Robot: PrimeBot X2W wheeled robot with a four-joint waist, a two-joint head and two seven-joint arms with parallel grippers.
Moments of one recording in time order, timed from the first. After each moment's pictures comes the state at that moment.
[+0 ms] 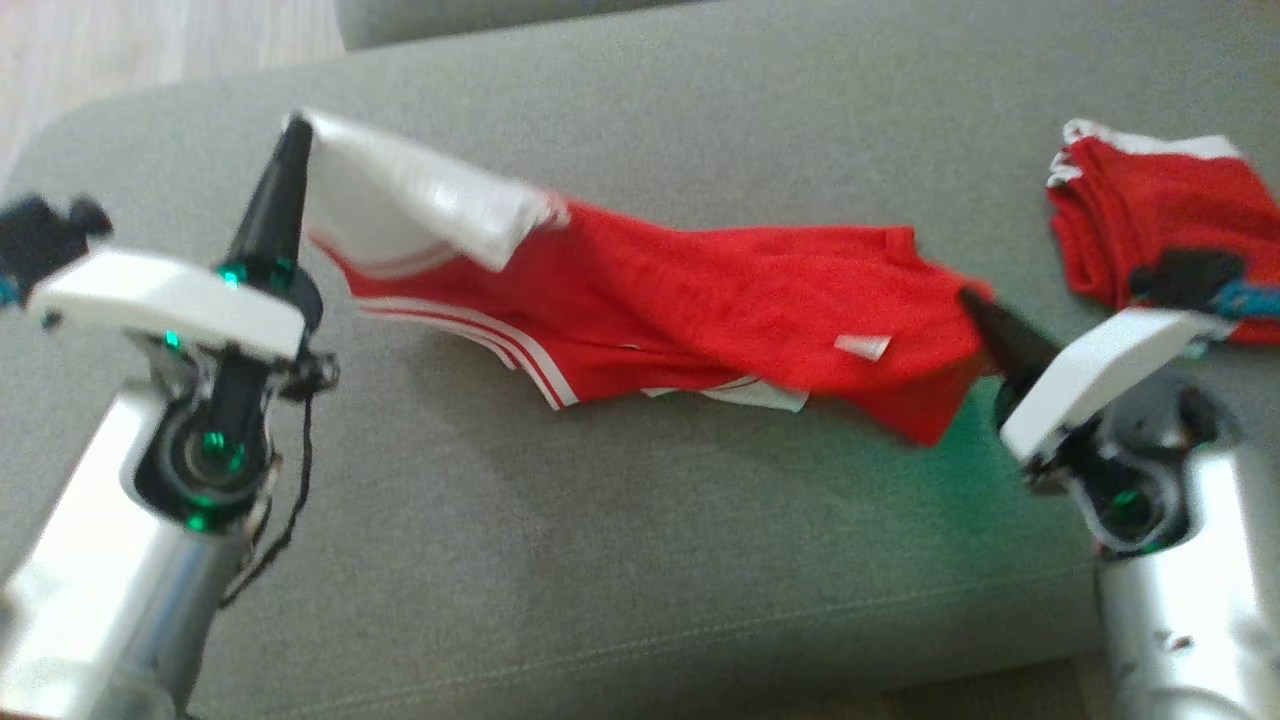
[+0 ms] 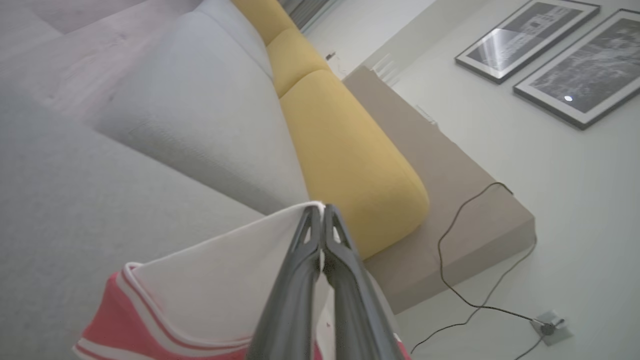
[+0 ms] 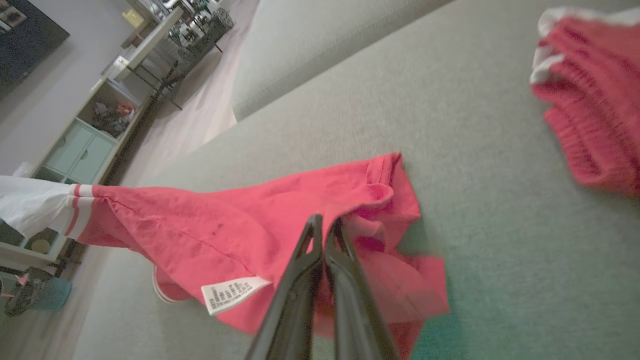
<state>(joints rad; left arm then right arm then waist) -0.52 0.41 -0.46 0.14 -1.40 0.05 -0.13 -0.36 -0.07 -0.12 0.22 0.61 0.13 0.51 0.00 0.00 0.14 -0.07</state>
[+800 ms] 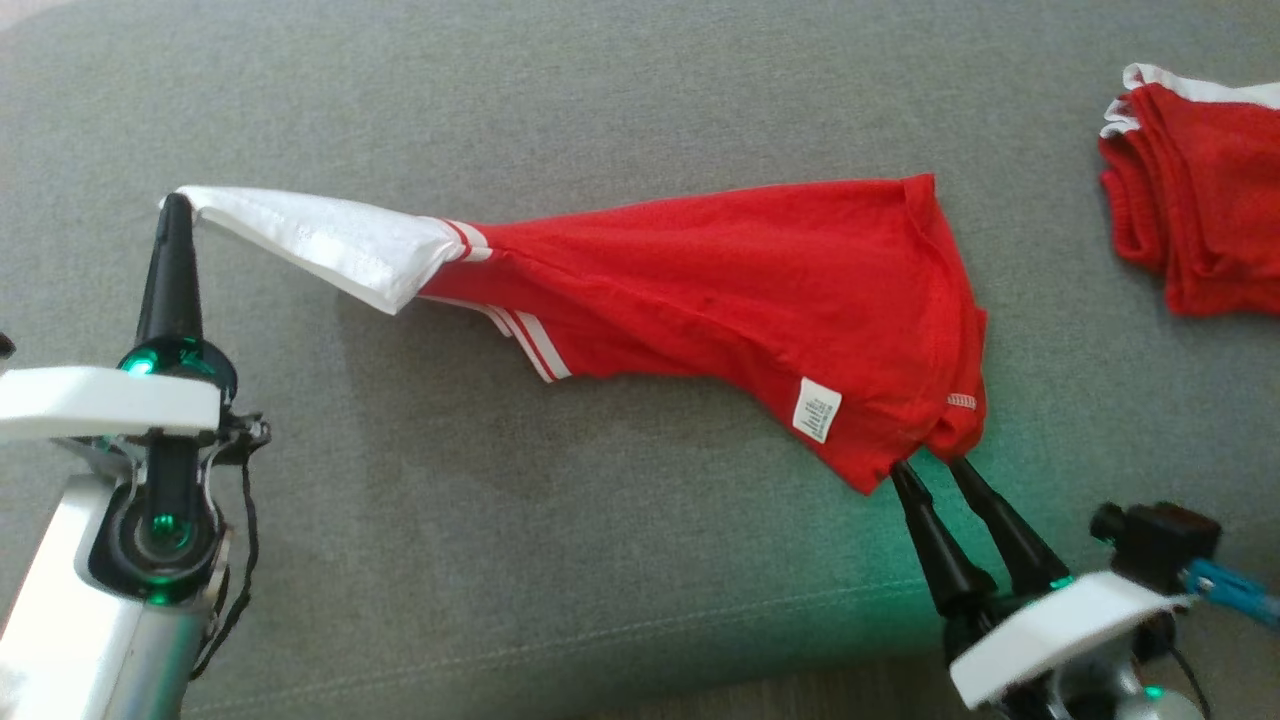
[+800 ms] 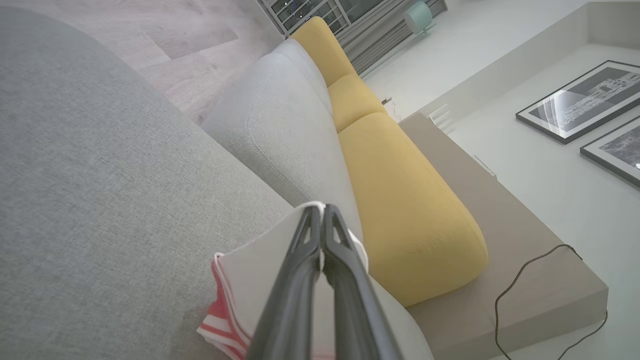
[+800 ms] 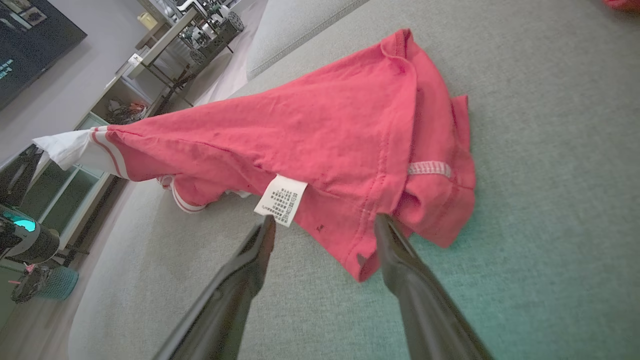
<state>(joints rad) -0.32 0.37 -0.27 0.12 -1.34 -0.01 -0.25 0.16 -0.04 0.07 -0.13 0.56 0.13 0.12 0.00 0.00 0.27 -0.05</state>
